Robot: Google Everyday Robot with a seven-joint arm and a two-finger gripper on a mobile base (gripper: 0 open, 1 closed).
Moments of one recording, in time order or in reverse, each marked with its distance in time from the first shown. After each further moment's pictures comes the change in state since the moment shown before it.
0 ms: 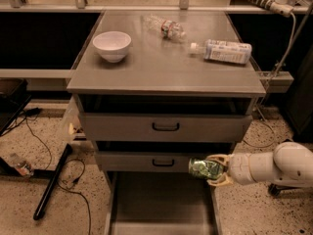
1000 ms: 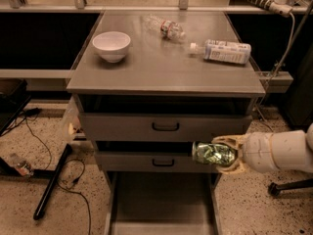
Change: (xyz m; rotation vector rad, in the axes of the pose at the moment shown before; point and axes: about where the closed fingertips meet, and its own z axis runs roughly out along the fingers) arm -0.110 -0.032 -0.107 0.055 0.042 -0.218
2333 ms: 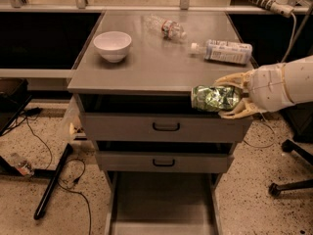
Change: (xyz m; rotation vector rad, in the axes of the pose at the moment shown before) arm -0.061 -0.139 -0.071 0.060 0.022 -0.101
